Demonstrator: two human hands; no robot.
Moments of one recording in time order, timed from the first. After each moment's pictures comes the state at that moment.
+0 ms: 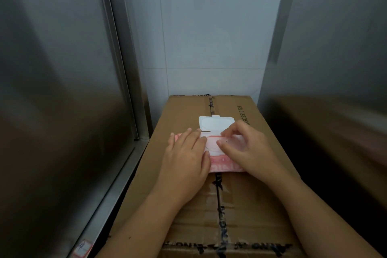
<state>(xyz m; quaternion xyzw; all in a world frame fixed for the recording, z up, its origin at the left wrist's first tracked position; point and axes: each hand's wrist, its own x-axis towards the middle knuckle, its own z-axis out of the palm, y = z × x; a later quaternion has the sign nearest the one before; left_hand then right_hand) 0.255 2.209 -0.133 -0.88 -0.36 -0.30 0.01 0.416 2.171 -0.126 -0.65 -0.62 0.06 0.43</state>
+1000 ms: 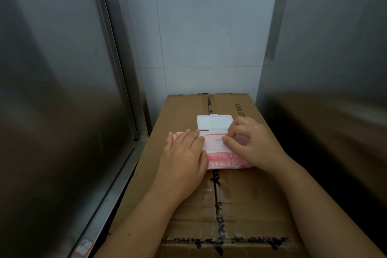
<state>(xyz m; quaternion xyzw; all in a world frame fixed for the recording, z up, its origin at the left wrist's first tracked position) 0.254 2.211 -0.135 -0.89 -0.37 -0.26 0.03 0.428 2.165 -0.110 -0.65 -0.67 0.03 0.36</state>
